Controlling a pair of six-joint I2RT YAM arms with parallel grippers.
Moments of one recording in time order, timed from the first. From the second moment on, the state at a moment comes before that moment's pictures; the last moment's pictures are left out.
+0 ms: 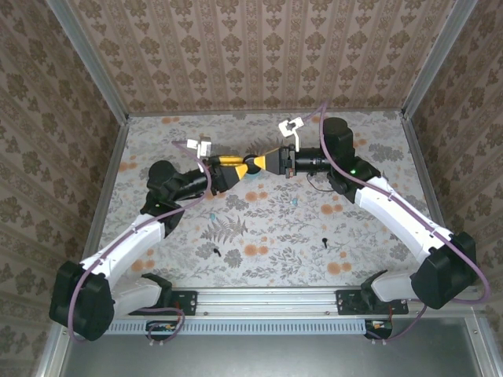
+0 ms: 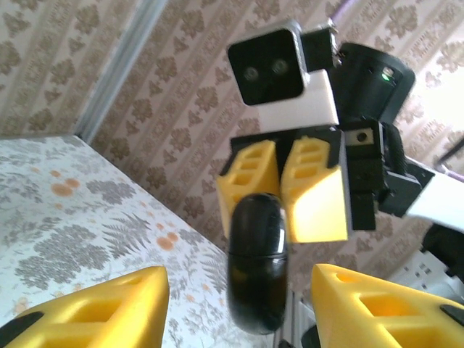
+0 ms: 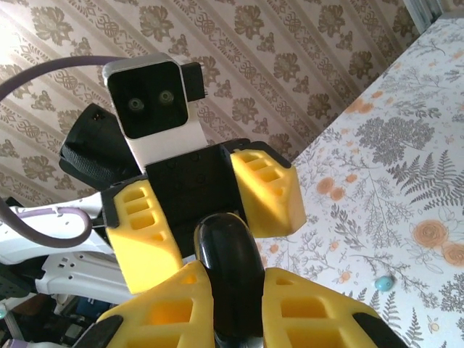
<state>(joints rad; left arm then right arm) -0.48 1.13 0.68 0.65 0.86 -0.75 0.48 1.35 1.18 -0.06 -0.86 0.55</state>
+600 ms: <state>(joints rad) -0.52 1.17 0.72 0.65 0.97 -0.73 0.48 1.32 1.18 -0.07 -0.87 0.53</state>
